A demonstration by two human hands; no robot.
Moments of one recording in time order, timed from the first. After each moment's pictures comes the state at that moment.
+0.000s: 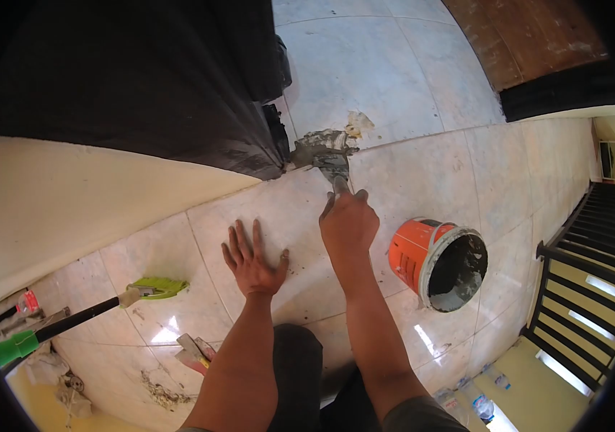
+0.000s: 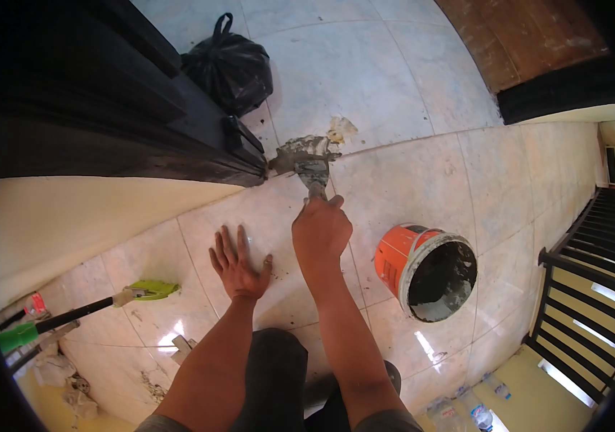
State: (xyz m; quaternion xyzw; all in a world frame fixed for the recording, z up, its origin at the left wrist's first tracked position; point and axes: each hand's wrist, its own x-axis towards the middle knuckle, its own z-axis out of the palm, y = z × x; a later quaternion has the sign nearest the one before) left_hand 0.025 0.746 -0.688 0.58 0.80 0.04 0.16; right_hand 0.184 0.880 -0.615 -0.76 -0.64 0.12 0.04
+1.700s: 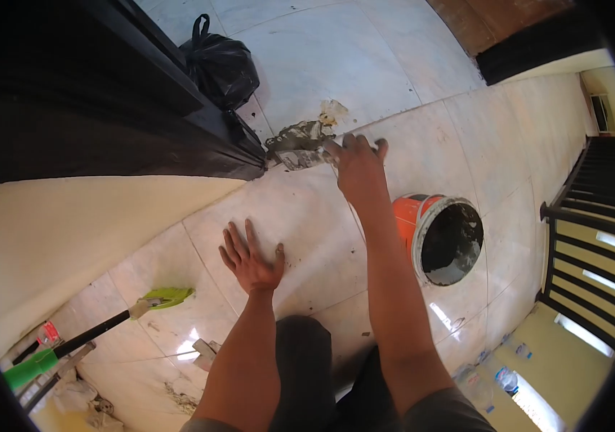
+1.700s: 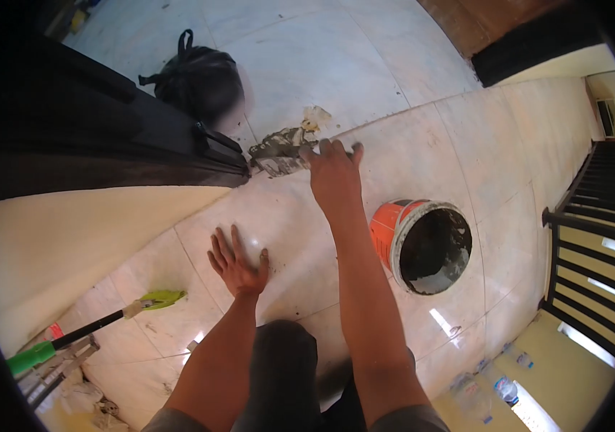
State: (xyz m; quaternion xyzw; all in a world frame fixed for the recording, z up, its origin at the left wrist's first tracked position) left_hand 0.028 0.745 -0.690 0.59 0.79 0.04 0.14; right_hand 0.256 0.932 -0.622 -0.63 -0.77 0.06 0.10
